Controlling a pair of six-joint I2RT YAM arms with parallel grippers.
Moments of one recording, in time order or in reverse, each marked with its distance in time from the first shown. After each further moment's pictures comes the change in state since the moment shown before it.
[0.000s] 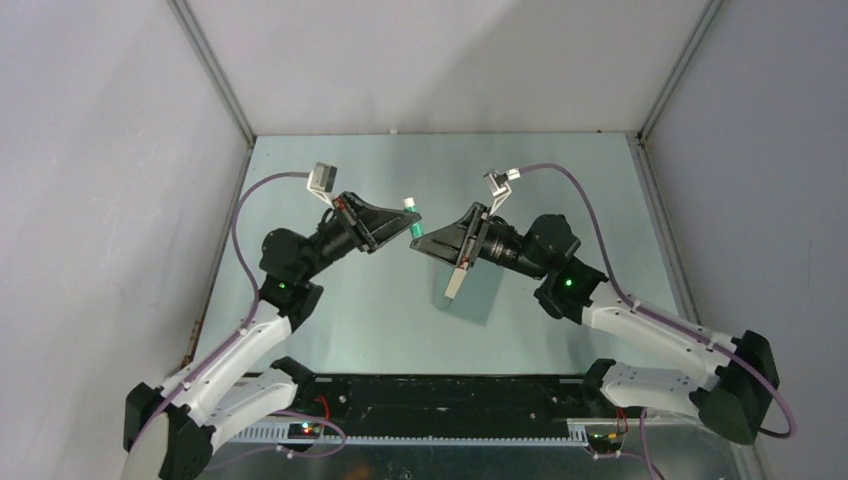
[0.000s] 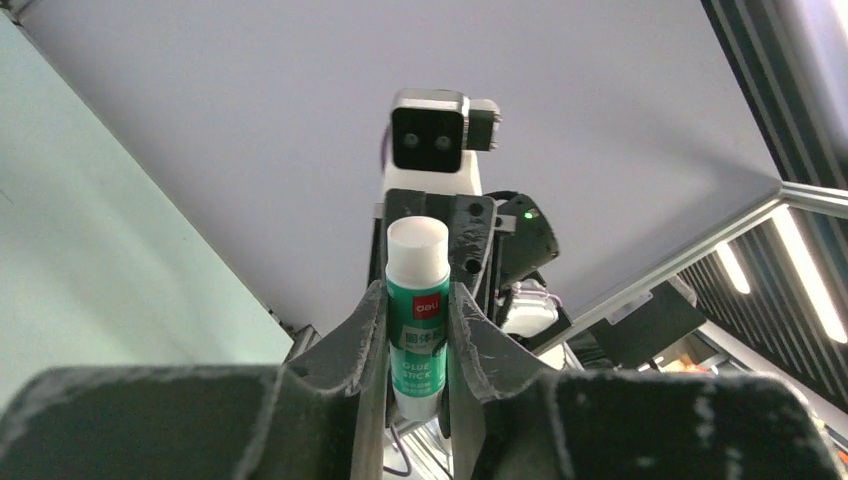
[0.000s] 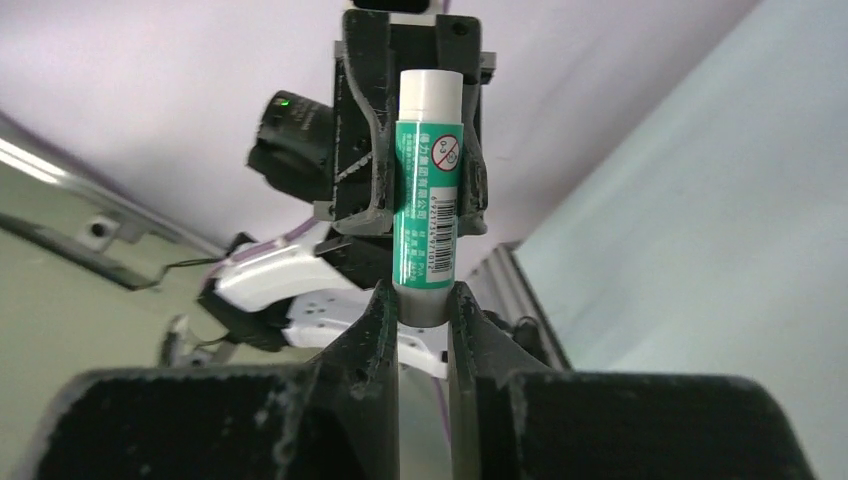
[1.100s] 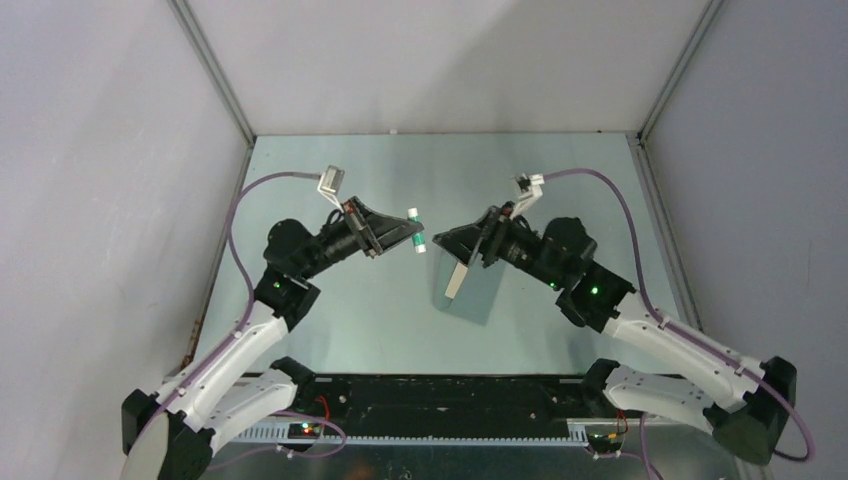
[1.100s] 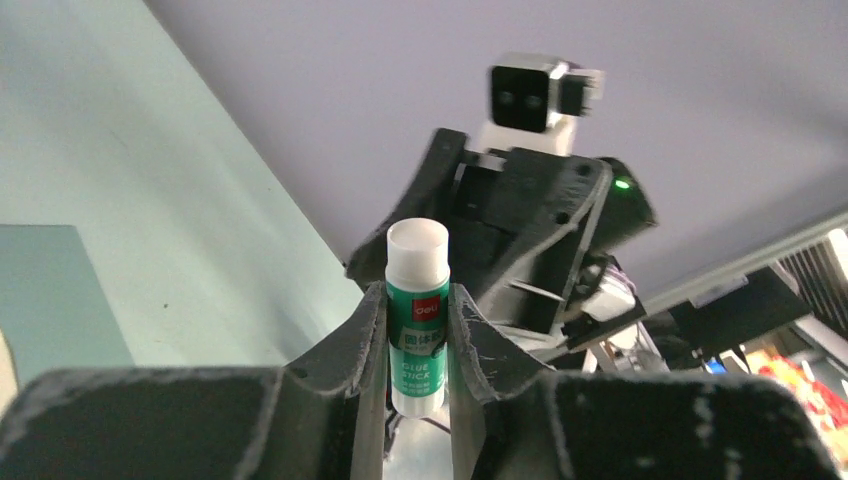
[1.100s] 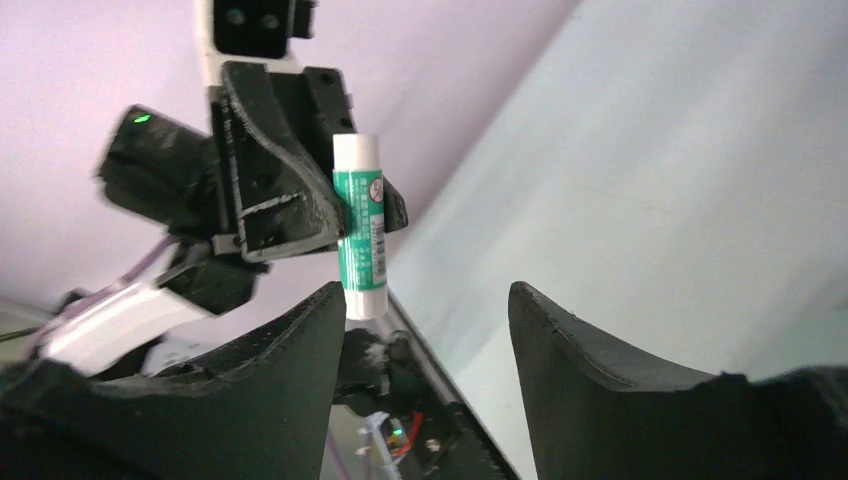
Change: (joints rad) left arm 0.006 -0.025 0.038 -0.274 -0.003 0.183; right arm 0.036 -0.114 0.100 -0.460 0.321 -0.277
